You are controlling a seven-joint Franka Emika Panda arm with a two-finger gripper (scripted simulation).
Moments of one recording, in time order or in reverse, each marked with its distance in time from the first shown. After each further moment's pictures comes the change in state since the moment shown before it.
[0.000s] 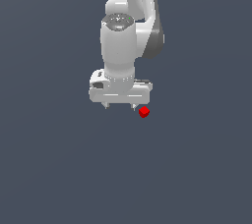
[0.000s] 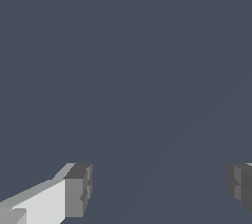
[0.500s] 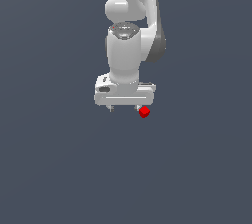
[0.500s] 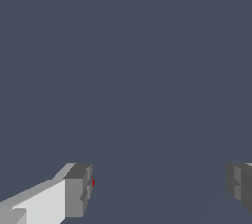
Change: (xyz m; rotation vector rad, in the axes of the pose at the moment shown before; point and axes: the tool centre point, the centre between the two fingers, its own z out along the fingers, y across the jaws) arm -0.008 -0.015 0.018 0.006 -0.010 -0.064
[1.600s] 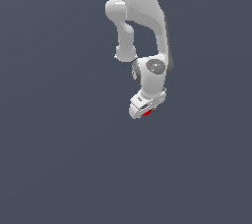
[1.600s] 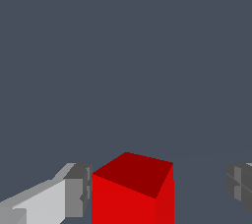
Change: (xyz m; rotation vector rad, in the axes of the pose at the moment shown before) arm -0.091 -0.118 0.137 0.044 -0.058 -0.568
